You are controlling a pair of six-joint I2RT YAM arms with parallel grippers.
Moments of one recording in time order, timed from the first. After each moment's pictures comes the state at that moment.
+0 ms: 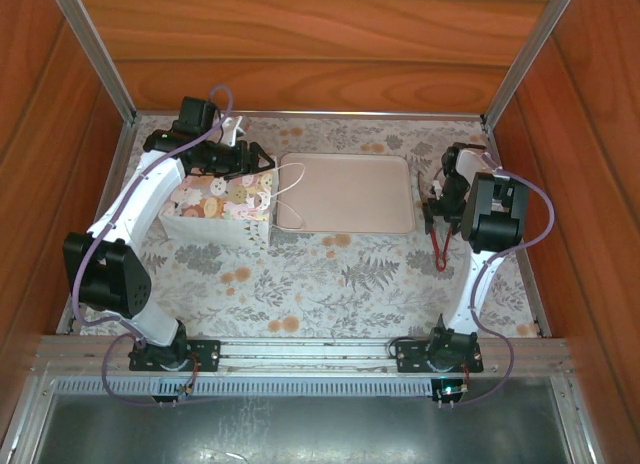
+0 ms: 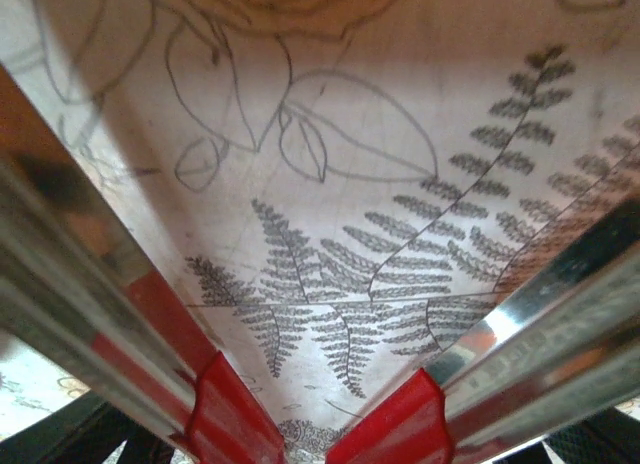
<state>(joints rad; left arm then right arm) -0.26 1.60 1.49 -0.81 0.66 -0.31 -0.09 2.17 1.59 -1.27 0.03 -0.13</state>
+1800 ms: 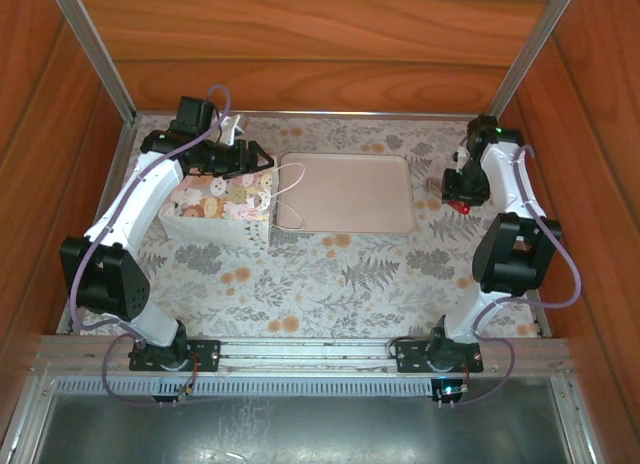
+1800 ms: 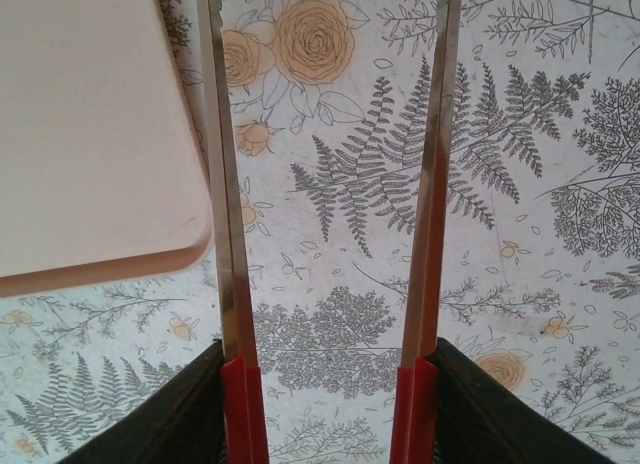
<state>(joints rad) -0.26 1.58 1.49 -0.81 0.65 -0.32 -0.10 1.76 1.60 -1.30 -0.03 0.02</state>
